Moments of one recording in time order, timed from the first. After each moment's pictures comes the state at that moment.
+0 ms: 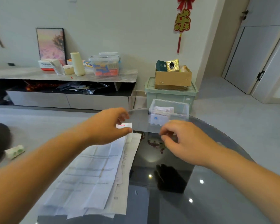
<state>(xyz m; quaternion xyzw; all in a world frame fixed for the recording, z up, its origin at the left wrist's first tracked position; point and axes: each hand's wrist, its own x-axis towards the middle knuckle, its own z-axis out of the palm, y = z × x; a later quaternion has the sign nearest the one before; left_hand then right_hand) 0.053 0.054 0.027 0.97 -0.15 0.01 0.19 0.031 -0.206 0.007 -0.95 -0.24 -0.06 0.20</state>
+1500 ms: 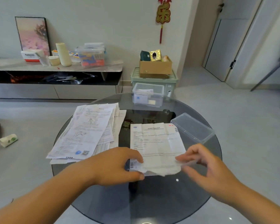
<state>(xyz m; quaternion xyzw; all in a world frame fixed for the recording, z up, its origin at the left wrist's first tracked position) -0.132 0.007 -0.008 0.93 -0.27 -0.20 0.18 -0.185 -0.284 -0.037 -0.89 -0.08 0.02 0.44</state>
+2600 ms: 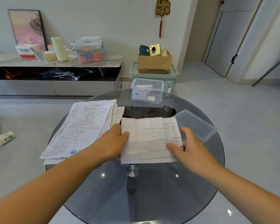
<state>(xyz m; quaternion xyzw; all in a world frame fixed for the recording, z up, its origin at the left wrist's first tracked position) -0.092 -0.009 -0.019 0.89 0.00 -0.13 0.44 -0.126 -0.258 -0.049 -0.91 0.03 0.01 0.40</state>
